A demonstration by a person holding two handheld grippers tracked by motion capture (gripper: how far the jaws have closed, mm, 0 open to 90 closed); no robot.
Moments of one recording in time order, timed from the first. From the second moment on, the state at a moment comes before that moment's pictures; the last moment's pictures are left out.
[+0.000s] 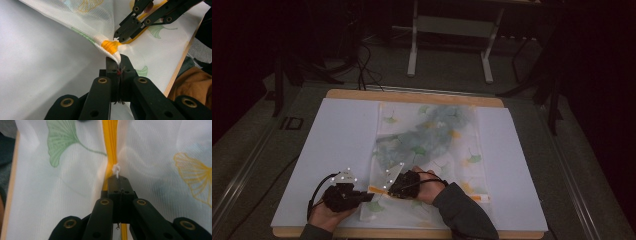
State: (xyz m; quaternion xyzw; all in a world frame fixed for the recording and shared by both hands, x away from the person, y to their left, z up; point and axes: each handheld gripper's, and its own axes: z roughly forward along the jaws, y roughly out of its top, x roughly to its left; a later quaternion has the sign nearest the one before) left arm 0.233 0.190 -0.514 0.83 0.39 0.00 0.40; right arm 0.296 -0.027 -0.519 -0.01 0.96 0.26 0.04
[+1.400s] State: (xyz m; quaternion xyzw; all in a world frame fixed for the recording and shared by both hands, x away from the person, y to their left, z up) left arm 0.231 0.197 -0.513 0.83 0.39 0.00 0.41; right arm 0.298 -0.076 -0.517 0.01 0.97 0.24 0.05
